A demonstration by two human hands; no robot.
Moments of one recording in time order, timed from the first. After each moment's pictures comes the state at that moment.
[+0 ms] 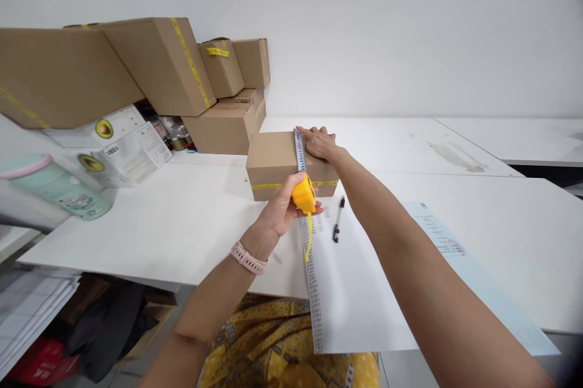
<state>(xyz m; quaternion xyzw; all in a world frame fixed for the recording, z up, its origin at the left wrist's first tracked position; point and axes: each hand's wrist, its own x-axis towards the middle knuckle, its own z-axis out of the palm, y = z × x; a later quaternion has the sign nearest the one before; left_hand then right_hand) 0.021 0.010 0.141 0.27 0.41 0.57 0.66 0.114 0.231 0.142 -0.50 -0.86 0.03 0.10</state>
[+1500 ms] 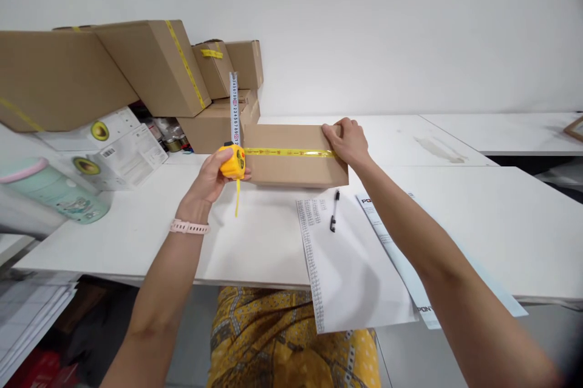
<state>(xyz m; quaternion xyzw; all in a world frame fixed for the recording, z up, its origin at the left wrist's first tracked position) -0.119 0.017 0.160 0.43 0.47 0.63 0.45 0.179 0.164 0.161 -0.58 -0.70 0.13 0.39</state>
